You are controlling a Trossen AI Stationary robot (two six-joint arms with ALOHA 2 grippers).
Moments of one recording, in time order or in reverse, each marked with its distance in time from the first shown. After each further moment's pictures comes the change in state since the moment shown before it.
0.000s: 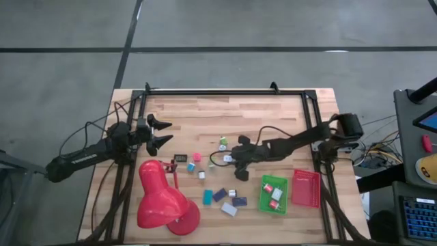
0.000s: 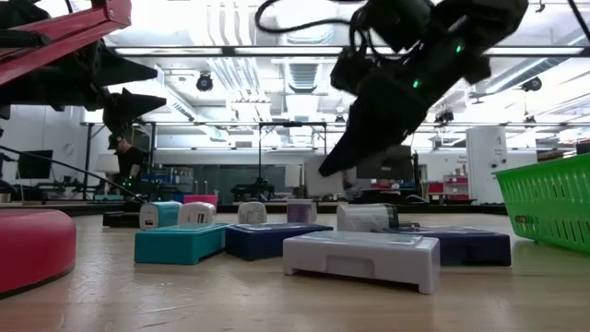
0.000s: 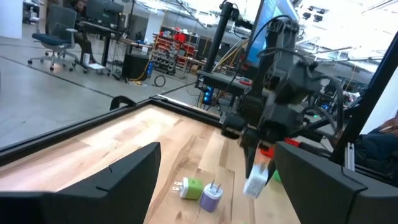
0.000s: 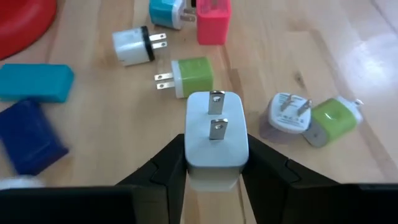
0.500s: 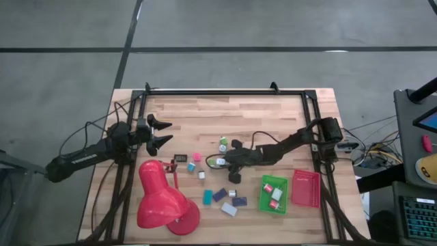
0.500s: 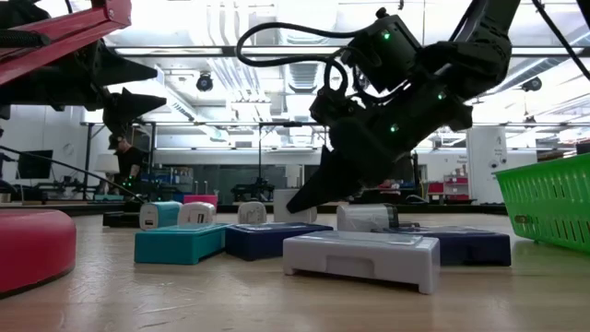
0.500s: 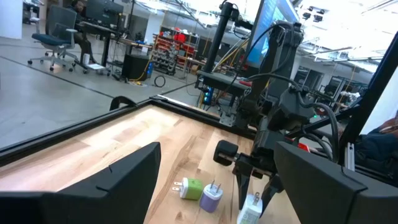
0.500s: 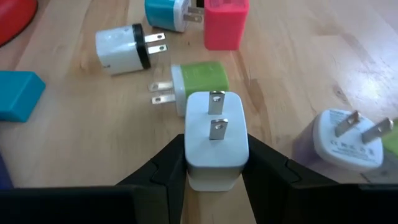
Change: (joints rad) left arm 0.000 -0.001 0.000 -0.001 0.000 0.000; right arm -0.008 0.243 0.000 0.340 0.007 -0.021
